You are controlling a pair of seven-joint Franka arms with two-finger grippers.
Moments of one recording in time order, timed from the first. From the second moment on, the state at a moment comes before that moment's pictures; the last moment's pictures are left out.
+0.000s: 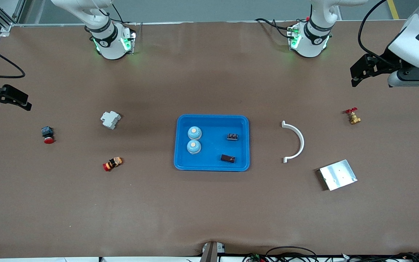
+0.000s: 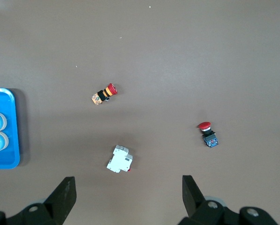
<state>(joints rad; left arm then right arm) -0.11 0.01 -0.11 -1.43 0.04 1.46 -0.17 -0.01 0.05 -0.03 -1.51 0.01 1.57 -0.03</state>
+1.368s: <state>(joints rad) -0.12 0.04 -0.22 -1.45 0.02 1.46 -0.34 -0.01 0.06 -0.03 -1.51 0.01 1.57 -0.03</state>
